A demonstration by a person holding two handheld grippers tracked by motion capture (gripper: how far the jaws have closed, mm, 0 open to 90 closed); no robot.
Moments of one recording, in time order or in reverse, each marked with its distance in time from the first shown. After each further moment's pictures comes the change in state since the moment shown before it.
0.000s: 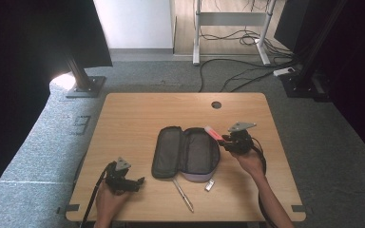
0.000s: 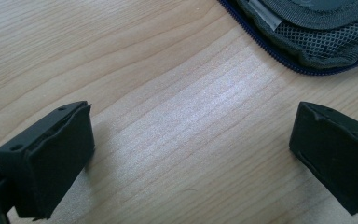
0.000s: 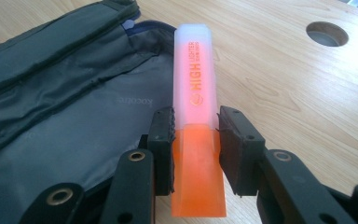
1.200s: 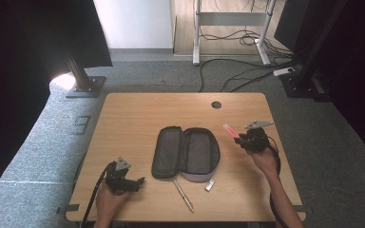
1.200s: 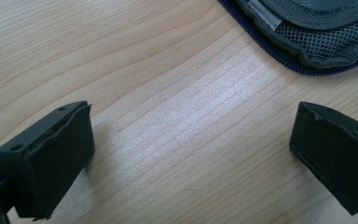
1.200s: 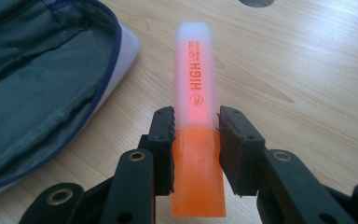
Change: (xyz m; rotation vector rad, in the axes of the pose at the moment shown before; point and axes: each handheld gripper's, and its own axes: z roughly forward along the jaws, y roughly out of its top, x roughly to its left) left arm 0.000 0.000 0.000 0.000 0.000 0.000; right arm -0.049 -0.026 -0.018 0.033 -0.097 0.091
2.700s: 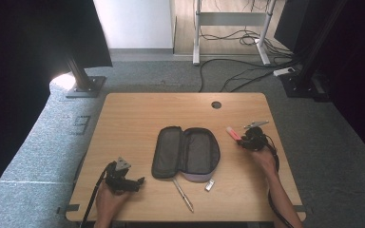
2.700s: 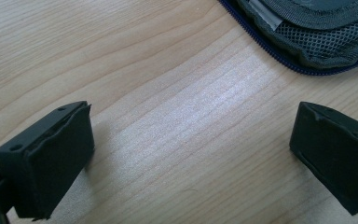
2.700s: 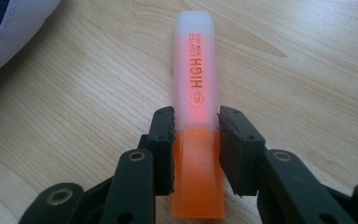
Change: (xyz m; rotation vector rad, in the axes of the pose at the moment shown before) left arm 0.000 0.000 0.000 0.000 0.001 0.000; right arm -0.031 -0.018 0.041 0.133 -0.026 0.019
